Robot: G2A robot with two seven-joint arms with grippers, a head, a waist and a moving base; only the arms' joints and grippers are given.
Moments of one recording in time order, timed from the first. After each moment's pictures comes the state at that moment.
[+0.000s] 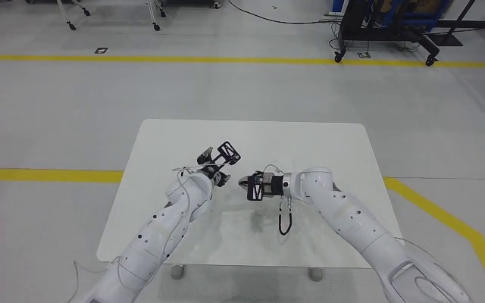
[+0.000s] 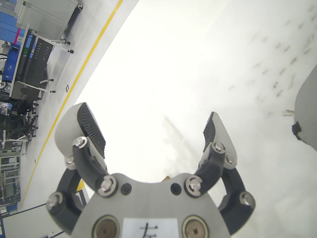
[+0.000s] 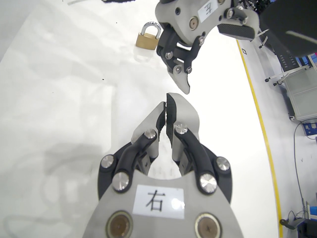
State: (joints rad) left arm 1.04 -1.28 -0.90 -1.41 1.65 -0.19 -0.67; right arm -0.93 -1.23 0.81 -1.10 -1.79 -0.75 -0.35
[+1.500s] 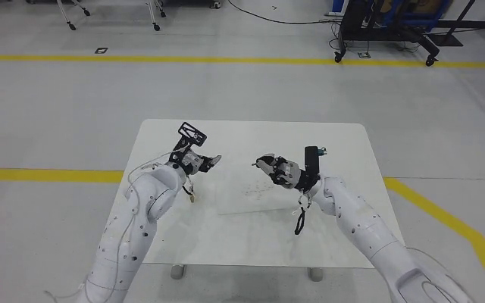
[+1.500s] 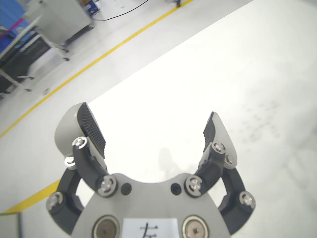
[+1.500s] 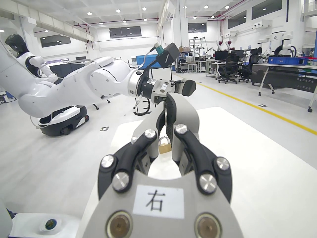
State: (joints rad) left arm 1.19 -1.24 -1.26 -1.58 1.20 -0.40 -0.51; right arm -1.00 -1.20 0.86 -1.04 -1.16 -1.01 -0.76
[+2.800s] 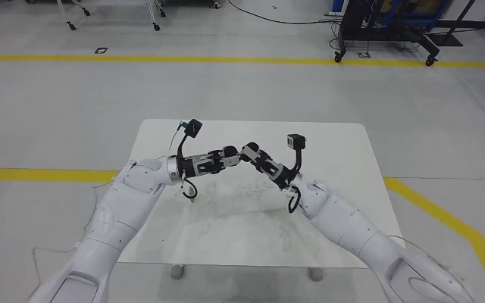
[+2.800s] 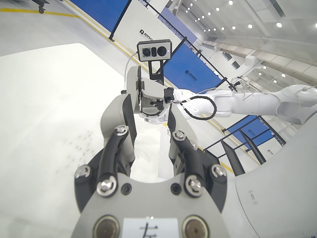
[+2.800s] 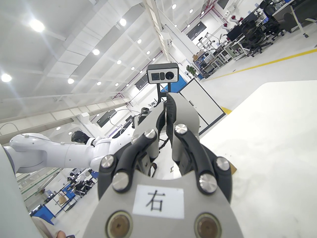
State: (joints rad) left arm 0.86 -1.17 -0.98 -1.09 -0.23 -0.90 -0.92; right arm -0.88 -1.23 0.58 -0.98 0.12 -1.01 -0.03
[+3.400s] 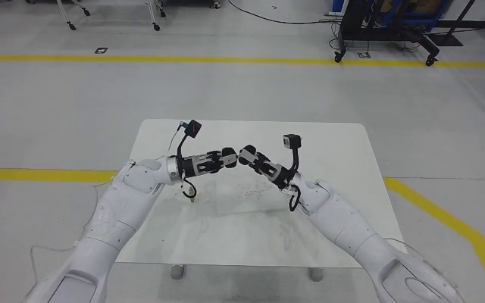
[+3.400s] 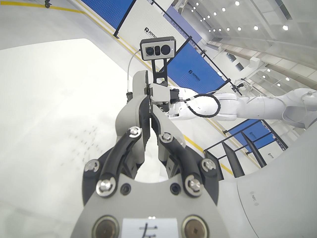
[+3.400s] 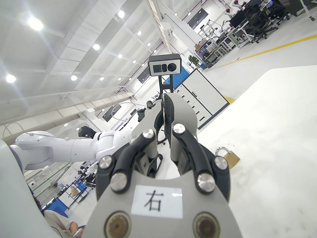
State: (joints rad) left arm 0.85 -1.16 -0.95 -1.07 -0.21 -0.87 -0.90; right arm -0.91 -1.29 0.70 -0.94 0.20 -1.01 0.22
